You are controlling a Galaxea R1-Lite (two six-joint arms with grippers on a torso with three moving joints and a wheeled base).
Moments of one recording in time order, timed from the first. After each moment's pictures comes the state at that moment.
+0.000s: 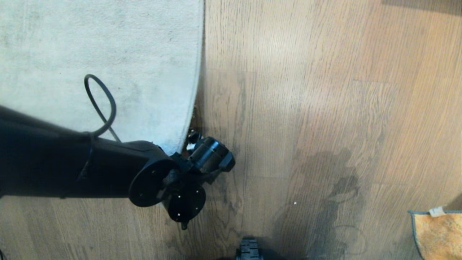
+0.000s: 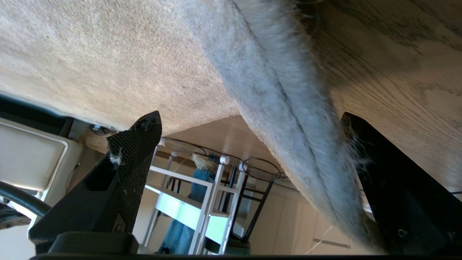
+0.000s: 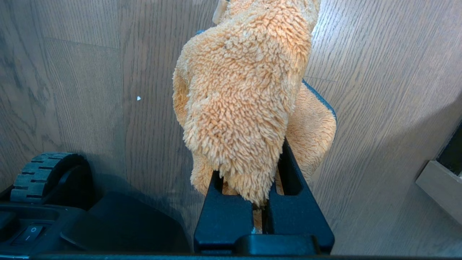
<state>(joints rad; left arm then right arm) -0.78 1.91 -1.15 0.35 1.27 0.15 -0.01 0.00 0.00 0.01 0.02 -0.08</state>
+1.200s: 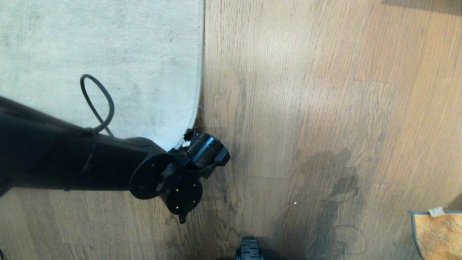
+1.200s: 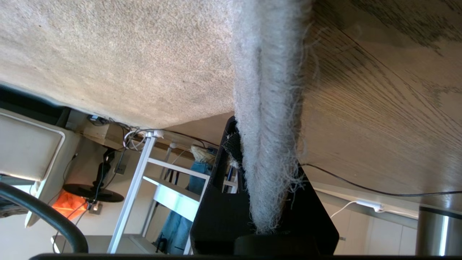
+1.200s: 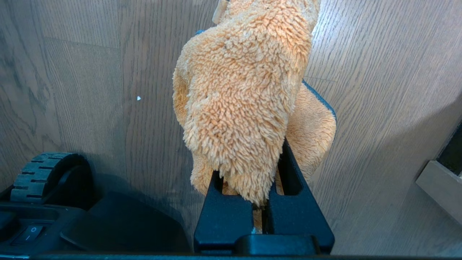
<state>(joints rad) -0.74 1.92 -1.16 0.35 1.26 0.15 -0.01 0.00 0.00 0.01 0.02 -0.08</state>
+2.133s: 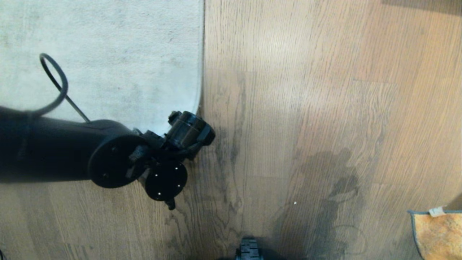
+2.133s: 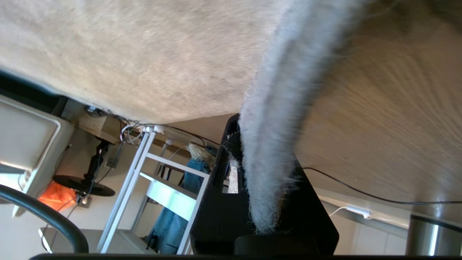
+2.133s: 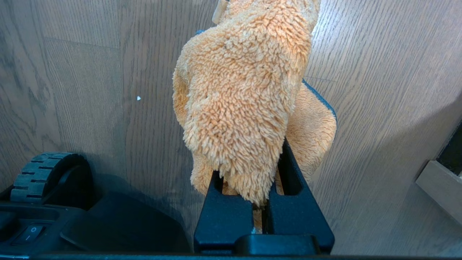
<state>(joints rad) -0.70 1.81 -1.19 0.36 1.26 0.21 -0.01 0.00 0.00 0.01 0.02 -0.08</state>
